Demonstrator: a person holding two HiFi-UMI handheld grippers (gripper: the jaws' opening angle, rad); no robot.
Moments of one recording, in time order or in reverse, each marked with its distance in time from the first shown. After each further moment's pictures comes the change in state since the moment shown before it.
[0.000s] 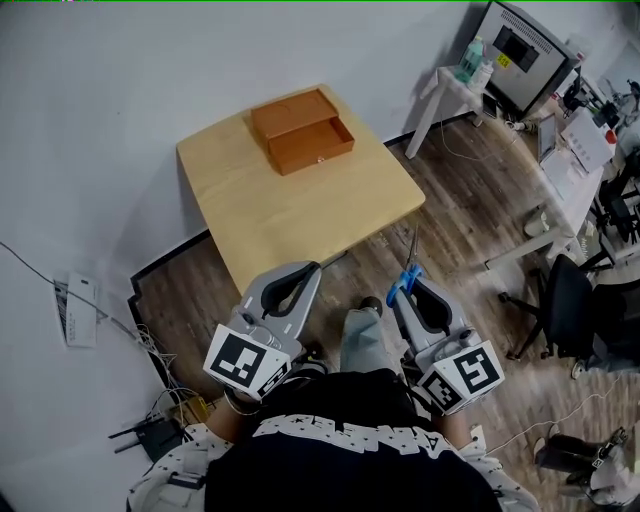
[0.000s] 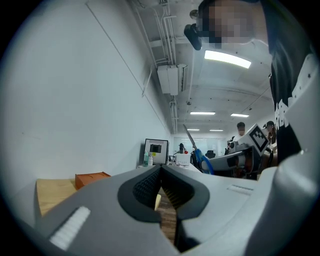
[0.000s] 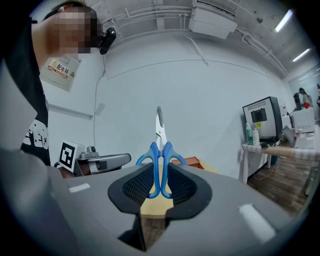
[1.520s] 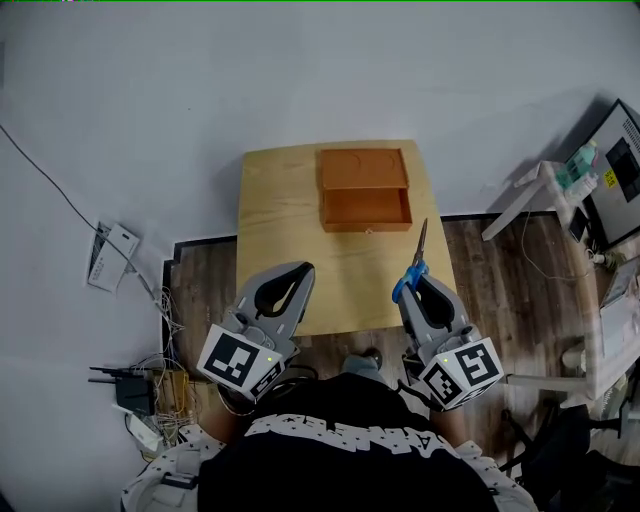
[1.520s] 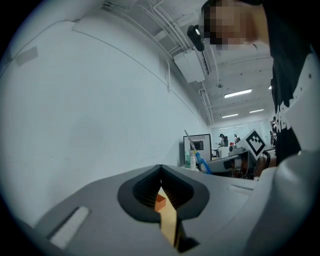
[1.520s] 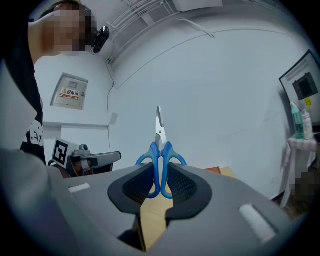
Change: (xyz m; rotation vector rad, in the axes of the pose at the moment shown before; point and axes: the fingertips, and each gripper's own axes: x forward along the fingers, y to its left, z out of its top) left arm 0.112 0.112 0.033 0.093 0.037 0.473; right arm 0.187 -0.131 0.055 0.041 0.017 0.419
